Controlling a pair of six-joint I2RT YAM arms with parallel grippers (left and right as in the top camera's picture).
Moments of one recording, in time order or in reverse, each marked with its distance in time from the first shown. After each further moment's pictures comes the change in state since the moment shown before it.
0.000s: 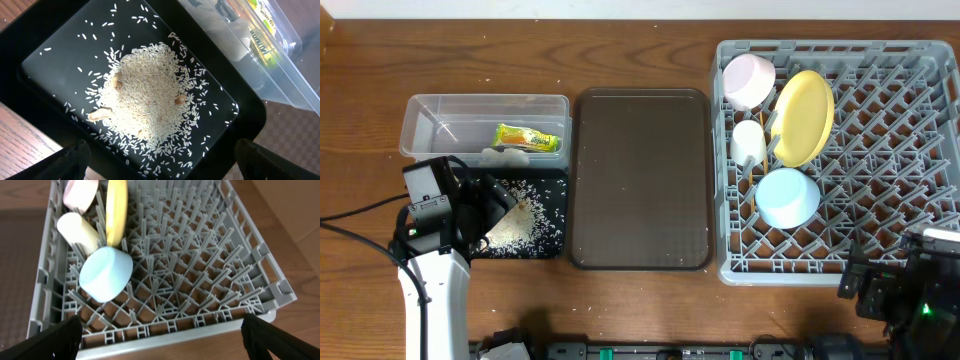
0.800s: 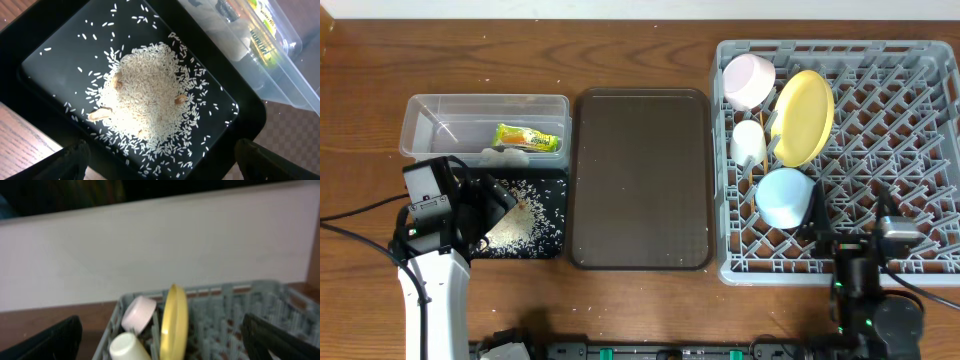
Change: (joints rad) left arm 0.000 0.000 0.000 0.000 0.000 0.000; right arm 0.000 -0.372 -0.880 1.273 -0.193 0.034
